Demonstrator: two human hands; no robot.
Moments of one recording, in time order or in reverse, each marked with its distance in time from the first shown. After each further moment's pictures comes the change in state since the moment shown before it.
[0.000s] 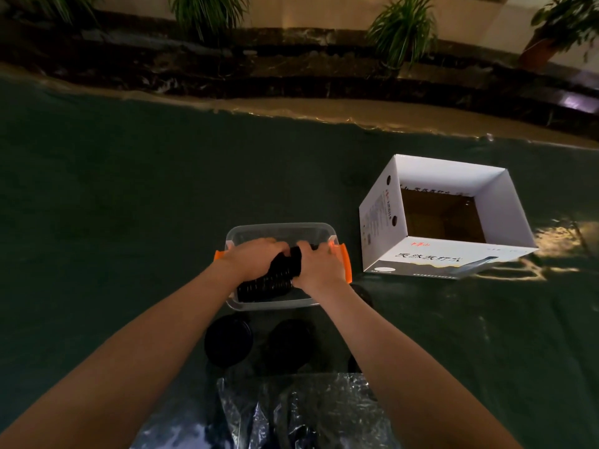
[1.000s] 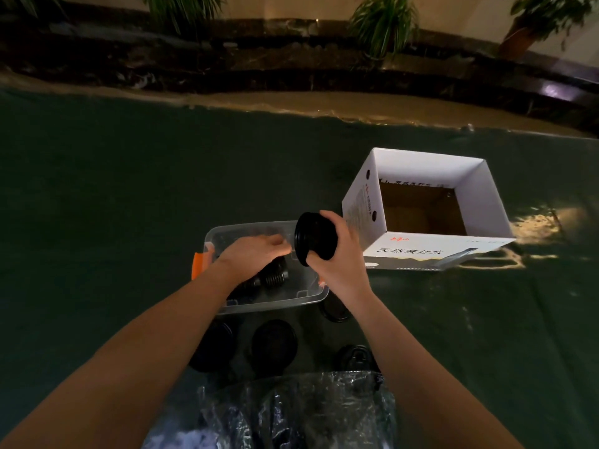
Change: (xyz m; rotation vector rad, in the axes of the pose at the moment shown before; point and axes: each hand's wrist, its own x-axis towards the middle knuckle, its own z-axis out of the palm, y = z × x) left_hand 0.020 0.023 0.009 0.266 0.160 0.221; right_hand -0.037 0.051 -0.042 0.824 0.336 -0.028
